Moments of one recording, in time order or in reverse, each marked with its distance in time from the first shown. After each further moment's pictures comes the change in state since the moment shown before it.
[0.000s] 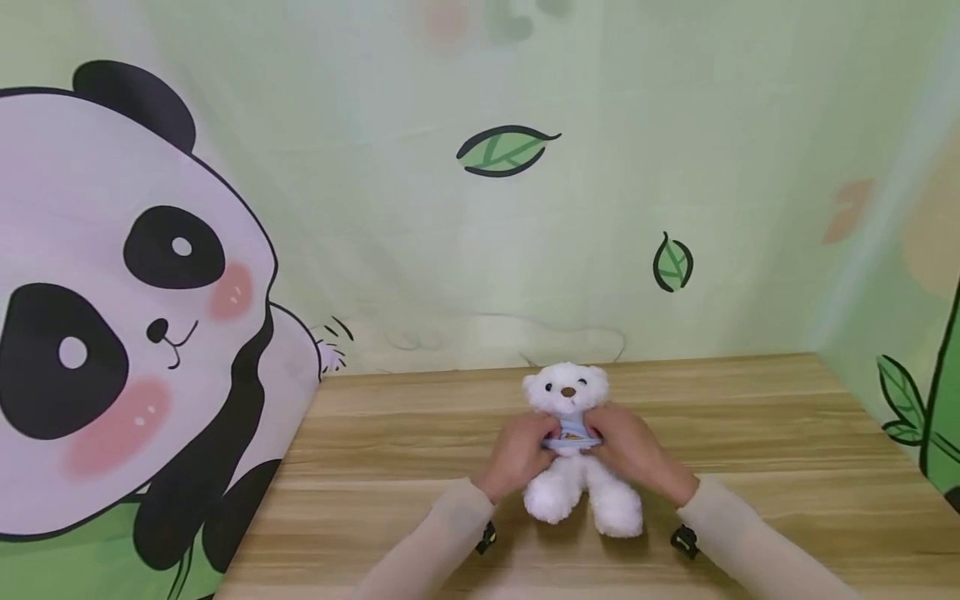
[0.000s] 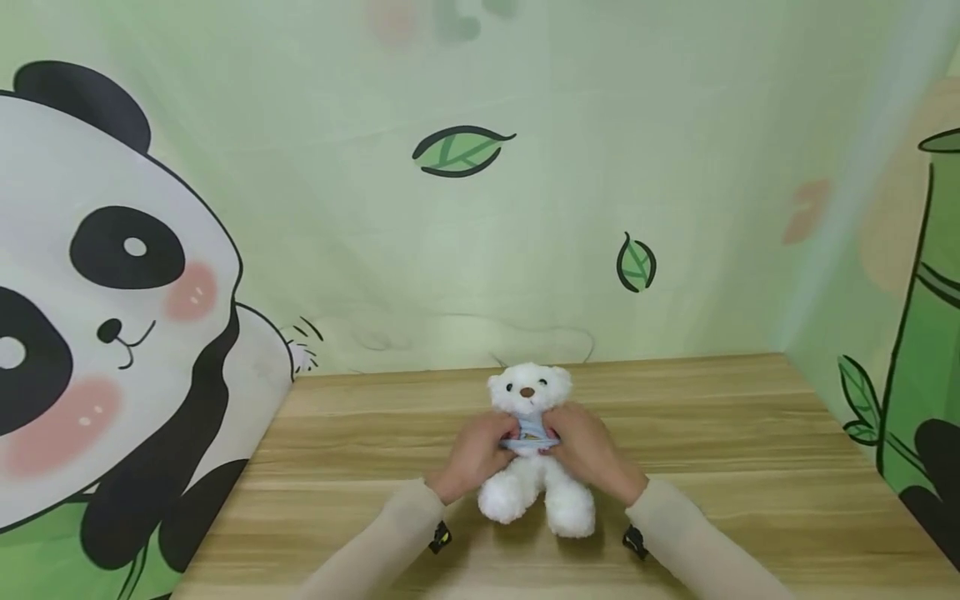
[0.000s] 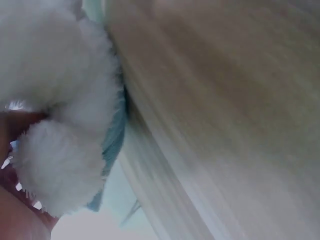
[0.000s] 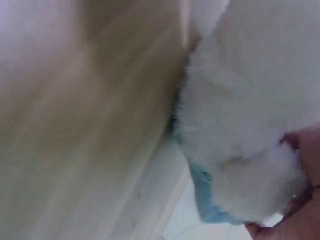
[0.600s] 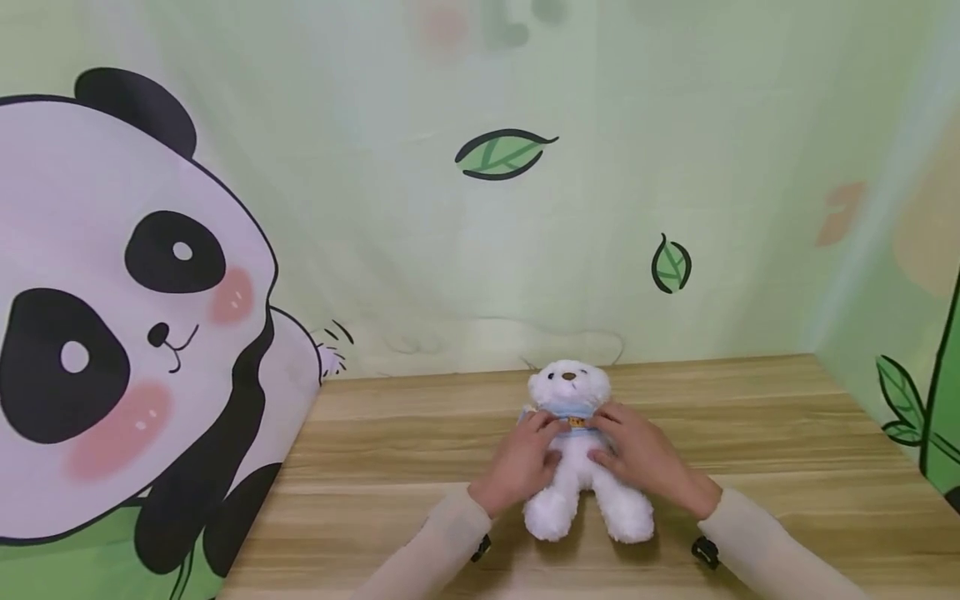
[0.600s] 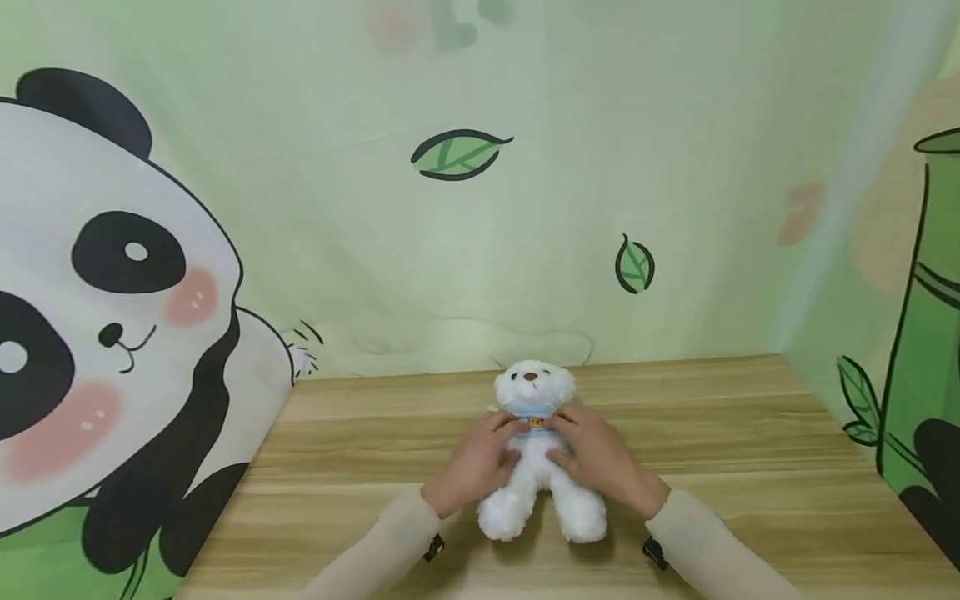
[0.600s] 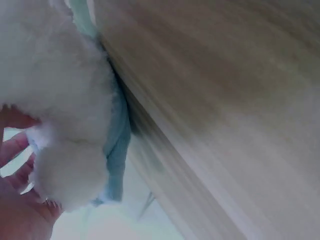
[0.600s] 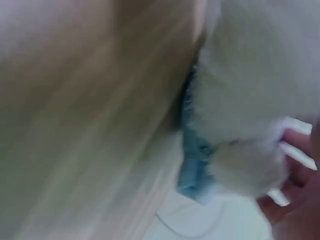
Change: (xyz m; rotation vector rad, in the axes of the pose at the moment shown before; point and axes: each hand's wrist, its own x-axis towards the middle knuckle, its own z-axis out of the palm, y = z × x) left_hand -0.007 0.007 -0.004 0.124 -0.041 0.066; right_hand -0.015 0.008 -0.013 -0.133 0.019 -0.111
